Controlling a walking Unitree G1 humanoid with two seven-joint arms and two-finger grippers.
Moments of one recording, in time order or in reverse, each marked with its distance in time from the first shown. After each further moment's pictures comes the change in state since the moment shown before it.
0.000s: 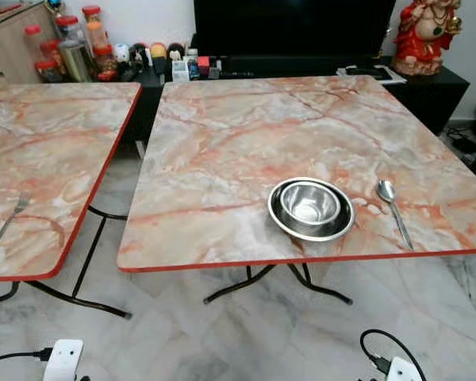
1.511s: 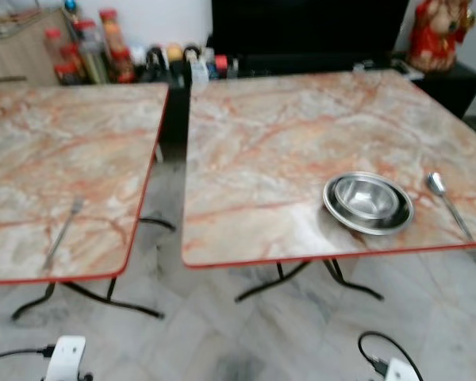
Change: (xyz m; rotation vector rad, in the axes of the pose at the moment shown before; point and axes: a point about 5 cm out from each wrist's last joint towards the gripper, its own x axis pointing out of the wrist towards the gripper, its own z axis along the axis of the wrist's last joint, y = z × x) left arm 0.000 -0.001 0.000 0.001 -0.002 -0.006; right arm -0.001 0.002 -0.001 -0.035 -0.027 0.023
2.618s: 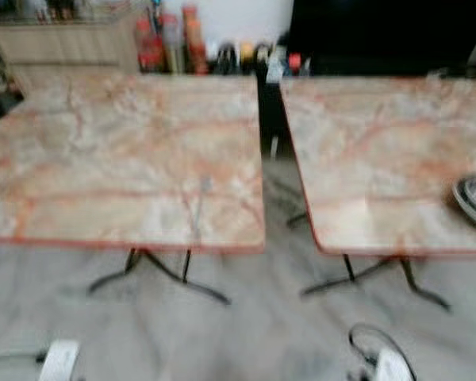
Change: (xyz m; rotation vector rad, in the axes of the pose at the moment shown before) left arm -0.001 0.009 -0.007 0.000 0.022 0.019; right arm 0.002 0.011 0.004 -0.003 -0.006 0.030
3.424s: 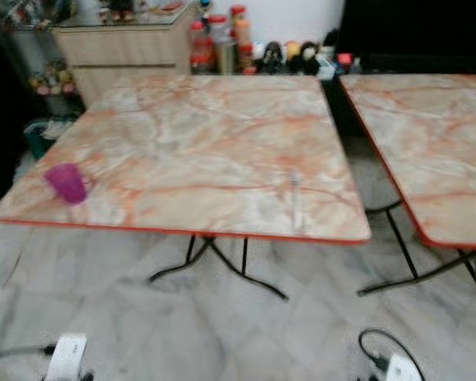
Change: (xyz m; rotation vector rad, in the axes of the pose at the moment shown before) left arm 0.000 -0.003 0.001 -0.001 -0.002 -0.007; right arm 0.000 -0.003 0.002 0.019 -0.025 -0.006
